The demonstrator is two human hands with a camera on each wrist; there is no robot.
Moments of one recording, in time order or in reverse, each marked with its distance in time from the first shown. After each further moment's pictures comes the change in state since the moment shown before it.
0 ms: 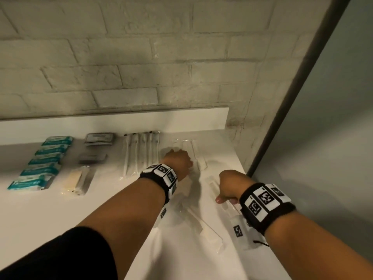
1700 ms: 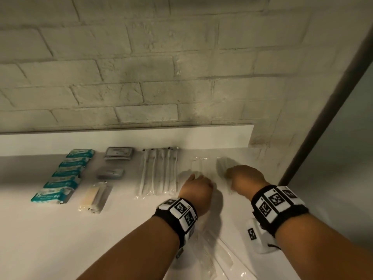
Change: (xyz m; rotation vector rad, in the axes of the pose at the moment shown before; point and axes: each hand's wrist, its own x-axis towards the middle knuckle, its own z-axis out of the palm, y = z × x) left_hand -0.010 0.013 0.019 -0.130 0.198 -0.039; right_hand 0.078 -0.011 -0.040 -0.092 0.292 -0.120
